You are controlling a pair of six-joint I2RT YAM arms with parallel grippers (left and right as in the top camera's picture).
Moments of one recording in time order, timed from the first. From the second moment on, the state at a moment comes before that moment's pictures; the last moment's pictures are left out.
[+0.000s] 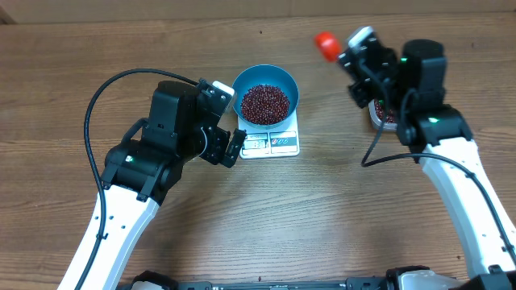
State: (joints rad) left arm -0.35 1.24 1.23 -0.81 0.14 0.10; right arm 0.11 1.42 1.19 -0.26 -0.32 -0.47
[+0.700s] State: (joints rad) left arm -0.35 1.24 1.23 -0.81 0.14 0.10; right arm -0.25 1.44 1.19 -0.62 -0.12 -0.30
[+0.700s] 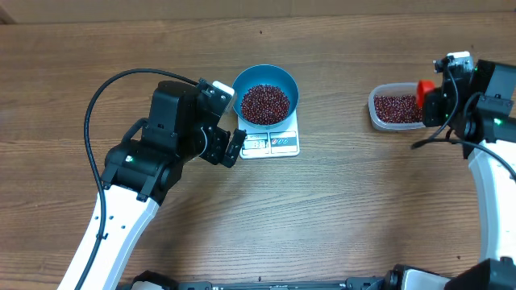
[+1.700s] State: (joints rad) left arm -0.35 1.24 1.23 -0.81 0.14 0.10; right arm -0.25 1.61 1.19 -0.65 -0.25 -0.30
